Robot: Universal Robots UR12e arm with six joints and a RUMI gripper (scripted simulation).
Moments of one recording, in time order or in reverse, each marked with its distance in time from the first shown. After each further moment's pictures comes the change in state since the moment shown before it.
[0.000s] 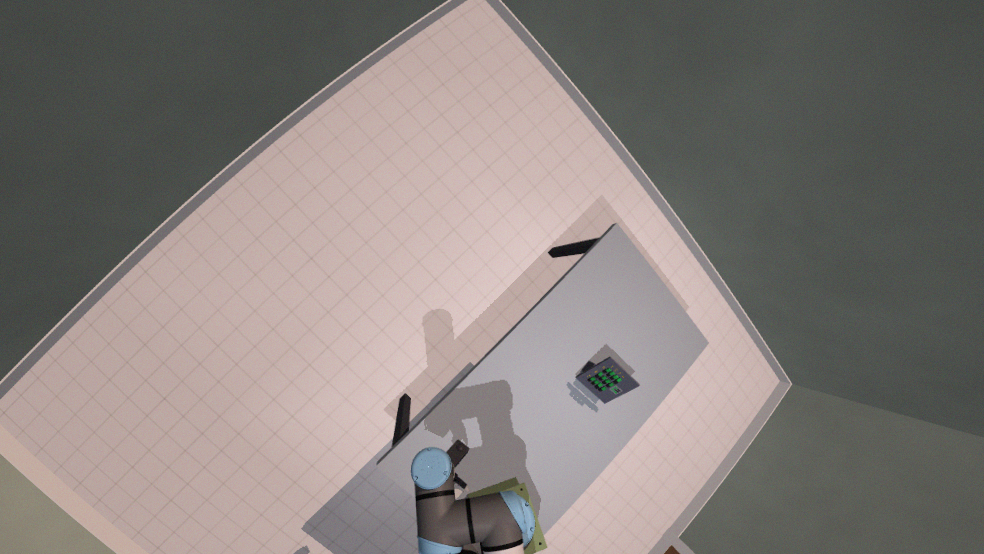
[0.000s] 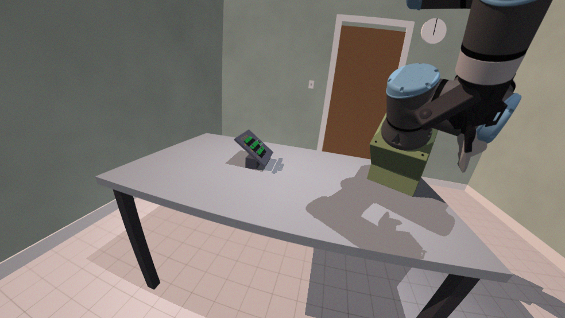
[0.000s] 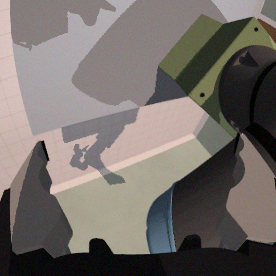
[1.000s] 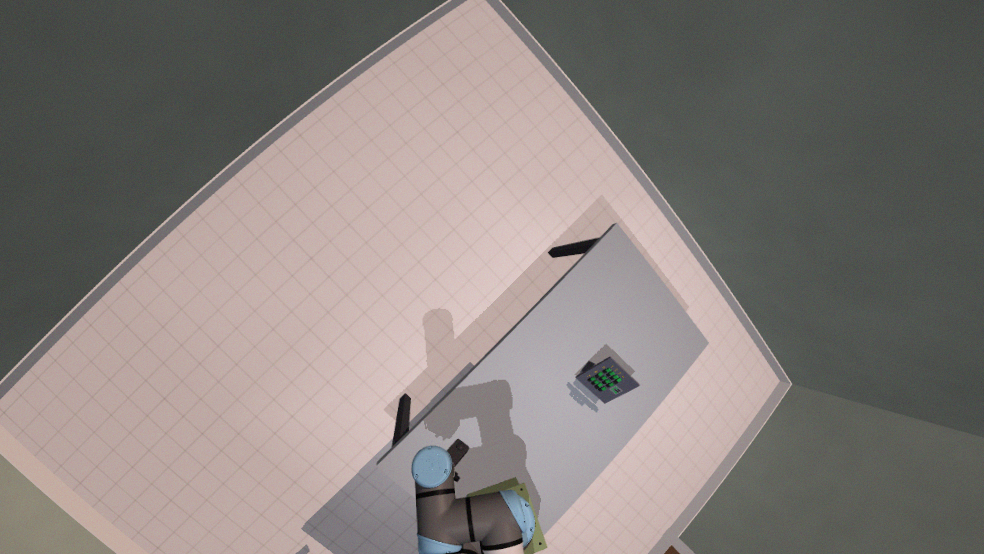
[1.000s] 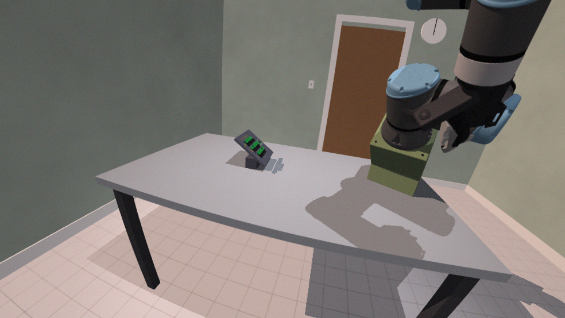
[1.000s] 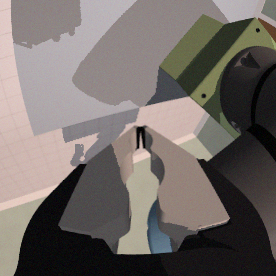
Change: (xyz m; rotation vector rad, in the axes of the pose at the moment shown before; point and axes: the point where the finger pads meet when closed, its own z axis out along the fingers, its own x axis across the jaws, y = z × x) arm -0.002 -0.002 0.001 -0.004 -0.003 0.001
